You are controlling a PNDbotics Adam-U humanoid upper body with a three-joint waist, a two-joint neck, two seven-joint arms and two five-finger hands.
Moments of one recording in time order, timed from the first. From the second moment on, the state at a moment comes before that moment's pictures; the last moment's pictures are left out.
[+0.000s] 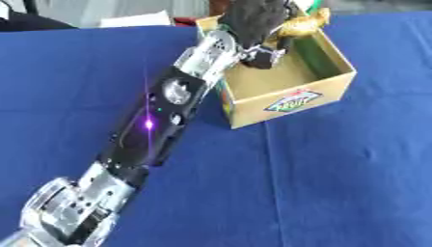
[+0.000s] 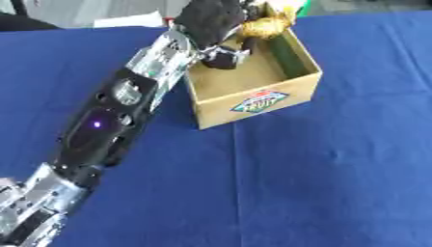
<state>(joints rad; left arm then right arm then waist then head) -1.22 0.16 -0.25 -1.02 -1.62 -0.14 -0.01 -0.40 -0.29 -0.05 -1.98 -0.09 -0.02 -0.07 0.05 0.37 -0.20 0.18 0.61</state>
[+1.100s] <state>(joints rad) -1.20 0.16 -0.24 -1.00 -1.68 -0.11 -0.31 -0.39 -0.29 -0.05 -1.98 -0.10 -0.02 -0.06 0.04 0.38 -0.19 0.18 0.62</state>
